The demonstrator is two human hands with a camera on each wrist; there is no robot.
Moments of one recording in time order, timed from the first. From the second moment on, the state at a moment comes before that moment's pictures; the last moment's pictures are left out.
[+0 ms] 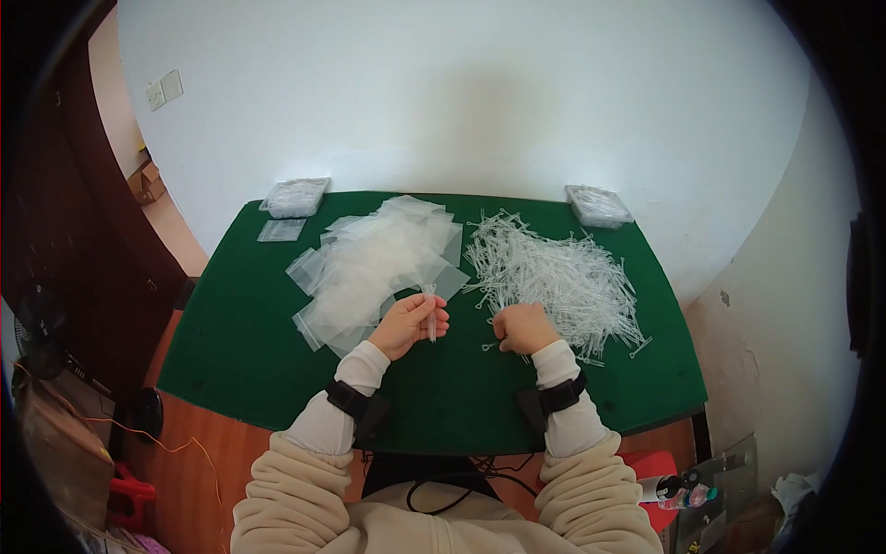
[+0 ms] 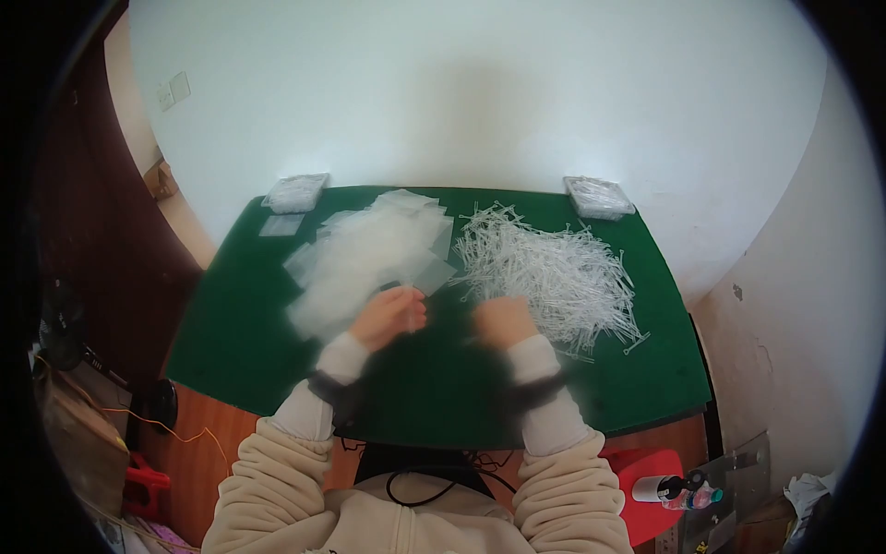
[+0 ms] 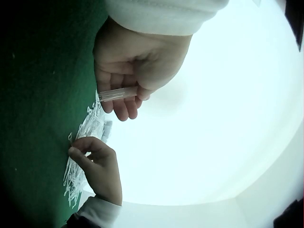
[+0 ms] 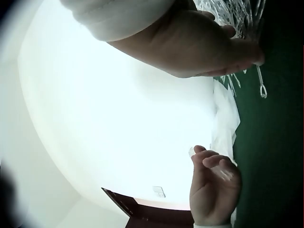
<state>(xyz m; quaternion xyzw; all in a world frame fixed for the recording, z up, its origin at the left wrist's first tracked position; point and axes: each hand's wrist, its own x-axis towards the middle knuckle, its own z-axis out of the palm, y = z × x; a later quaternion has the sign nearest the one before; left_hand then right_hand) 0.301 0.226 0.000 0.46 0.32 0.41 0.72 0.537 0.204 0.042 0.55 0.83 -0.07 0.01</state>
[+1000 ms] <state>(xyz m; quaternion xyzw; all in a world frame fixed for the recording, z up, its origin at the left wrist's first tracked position) 0.307 0.224 -0.003 0.55 0.31 0.29 0.72 0.494 0.213 0.014 0.32 0.56 -0.53 -0.54</state>
